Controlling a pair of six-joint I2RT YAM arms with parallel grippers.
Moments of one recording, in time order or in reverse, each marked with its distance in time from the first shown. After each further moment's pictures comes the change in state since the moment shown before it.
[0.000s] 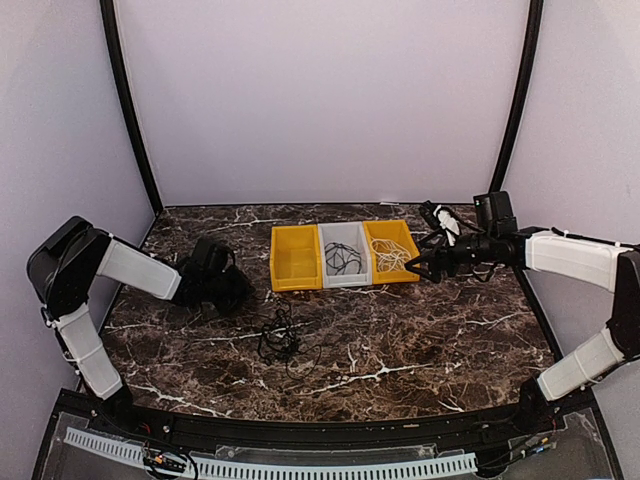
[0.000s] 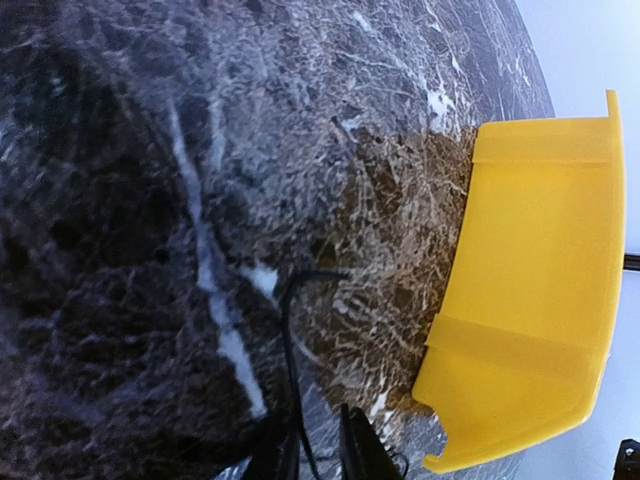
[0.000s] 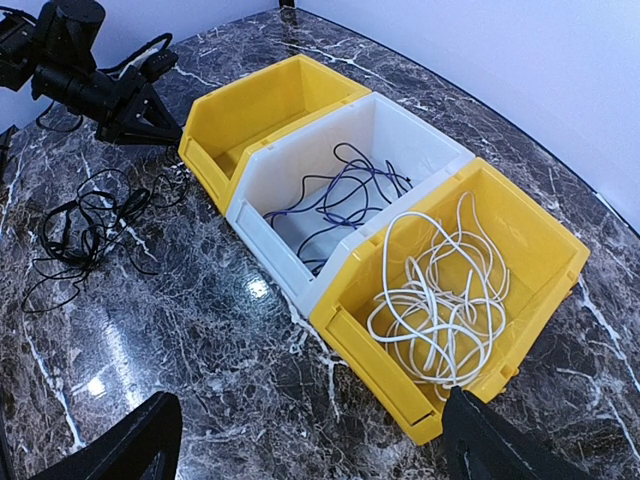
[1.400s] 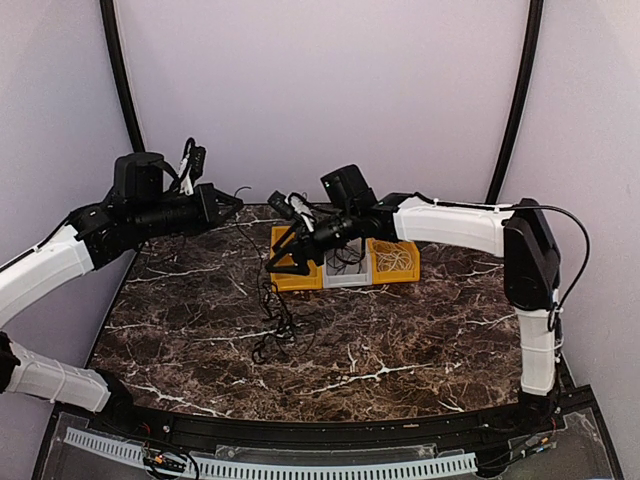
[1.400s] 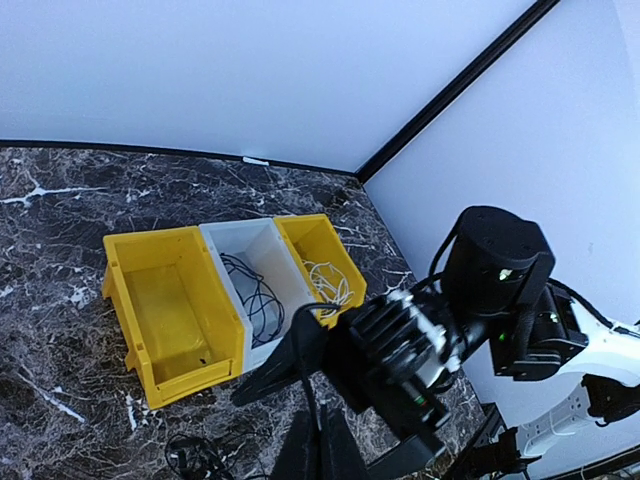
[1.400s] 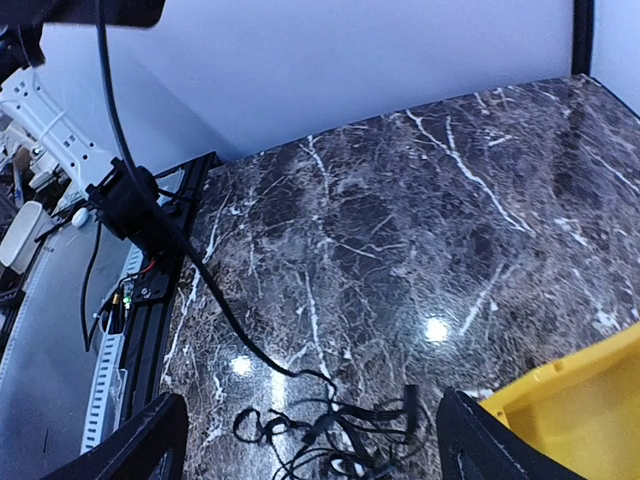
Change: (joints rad) left arm -0.068 -0.590 0.314 -0.425 0.172 0.570; right arm 0.532 0.672 0.870 -0.111 -0.145 0.280
